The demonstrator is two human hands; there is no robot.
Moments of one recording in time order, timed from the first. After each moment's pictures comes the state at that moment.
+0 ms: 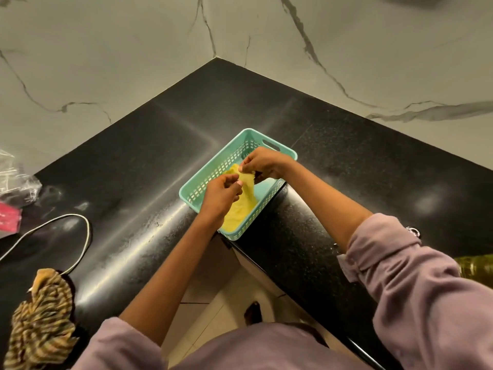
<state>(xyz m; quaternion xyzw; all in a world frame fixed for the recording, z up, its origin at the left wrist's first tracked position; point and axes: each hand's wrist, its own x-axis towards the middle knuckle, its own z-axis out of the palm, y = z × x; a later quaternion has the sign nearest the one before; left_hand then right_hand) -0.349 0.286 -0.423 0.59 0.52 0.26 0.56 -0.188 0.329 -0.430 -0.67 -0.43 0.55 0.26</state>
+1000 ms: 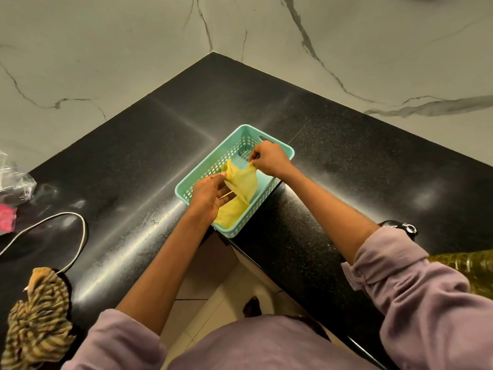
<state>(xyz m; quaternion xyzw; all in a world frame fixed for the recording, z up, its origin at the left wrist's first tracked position) -0.350 0.308 -0.441 0.31 0.55 0.33 0.70 -0.178 0.317 -0.440 -0.77 -0.55 0.24 0.21</state>
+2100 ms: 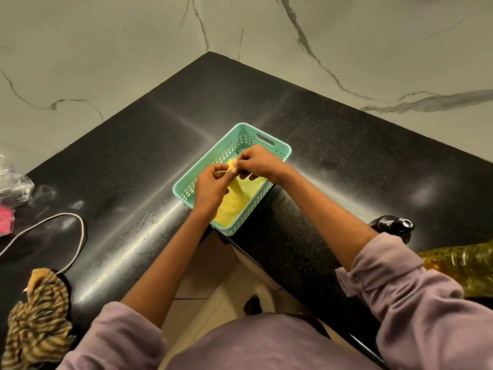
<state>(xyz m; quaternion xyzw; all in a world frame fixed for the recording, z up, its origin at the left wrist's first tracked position) -0.348 0.301 -0.438 0.58 0.55 0.30 0.53 -0.197 0.297 -0.424 -0.66 -0.49 0.47 0.32</state>
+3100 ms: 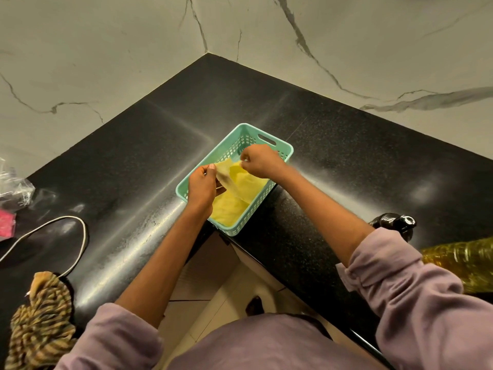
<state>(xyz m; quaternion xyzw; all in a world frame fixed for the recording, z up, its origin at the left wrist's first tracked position) -0.352 0.313 -0.434 0.47 0.58 0.35 0.58 -0.198 0.307 -0.426 -0.76 -0.61 0.18 0.13</state>
